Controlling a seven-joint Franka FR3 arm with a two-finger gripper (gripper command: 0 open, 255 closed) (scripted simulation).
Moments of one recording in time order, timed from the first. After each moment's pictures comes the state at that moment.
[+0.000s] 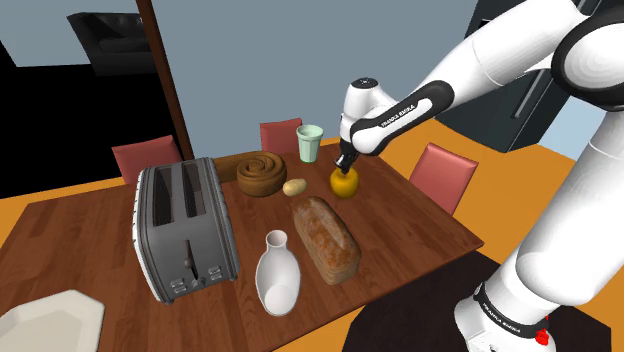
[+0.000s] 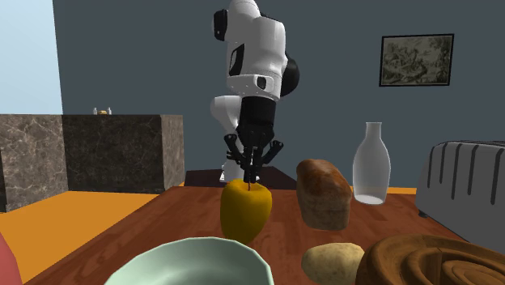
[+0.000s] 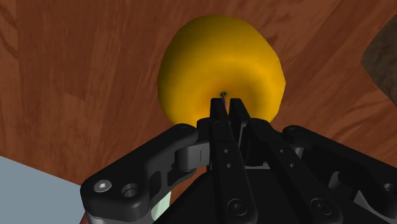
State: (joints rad) arm -0.14 0.10 0.03 -2.29 -0.26 2.54 0.06
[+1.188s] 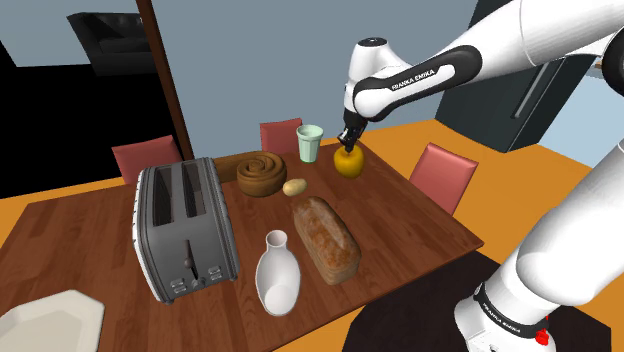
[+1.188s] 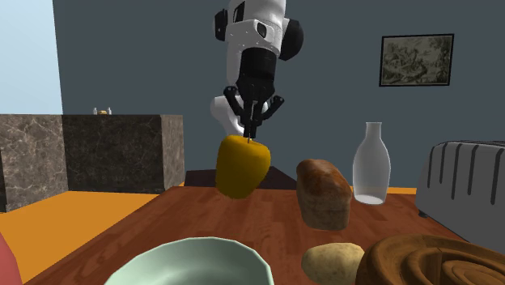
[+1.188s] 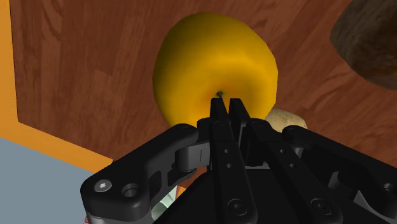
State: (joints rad) arm -0.13 -0.05 0.04 -2.20 -0.20 2.31 -0.01
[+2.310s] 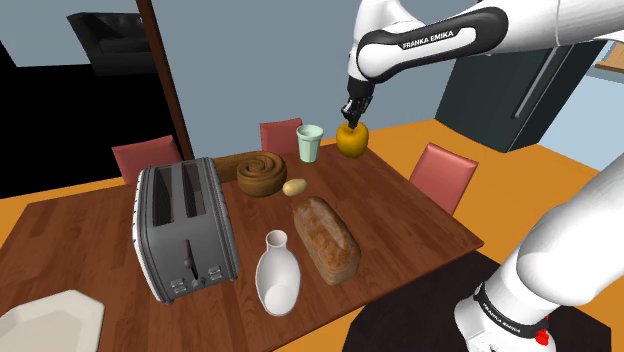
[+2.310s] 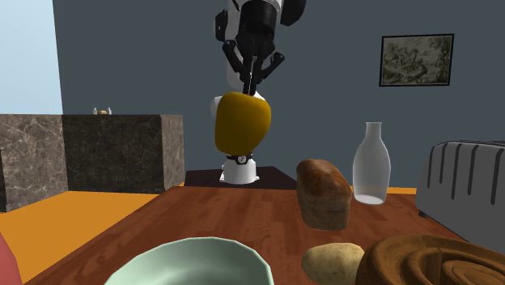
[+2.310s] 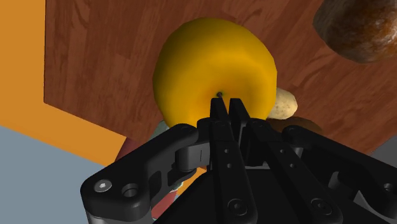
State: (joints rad) arm -0.13 -0.11 0.04 -2.04 -0.16 2.09 -0.06
